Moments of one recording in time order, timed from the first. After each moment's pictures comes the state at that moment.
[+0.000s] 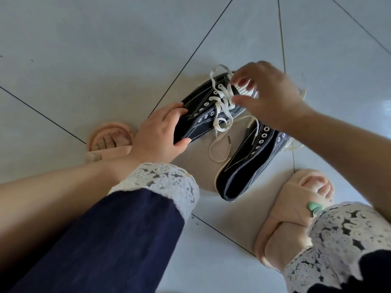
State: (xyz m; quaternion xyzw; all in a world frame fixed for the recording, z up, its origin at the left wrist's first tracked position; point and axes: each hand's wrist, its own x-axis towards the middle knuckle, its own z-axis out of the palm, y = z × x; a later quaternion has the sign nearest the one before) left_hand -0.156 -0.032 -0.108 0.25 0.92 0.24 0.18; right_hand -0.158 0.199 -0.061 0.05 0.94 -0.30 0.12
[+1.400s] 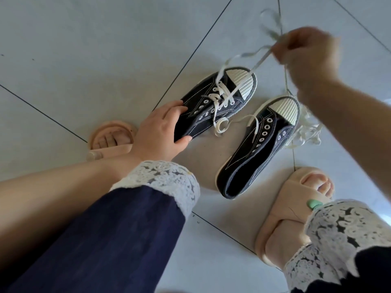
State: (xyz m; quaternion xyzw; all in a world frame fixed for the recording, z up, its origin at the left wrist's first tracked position) left_hand -0.155 -0.033 -0.107 0.23 0.92 0.24 0.18; right_hand -0.181 0.227 -0.050 0.34 0.84 -0.43 0.01
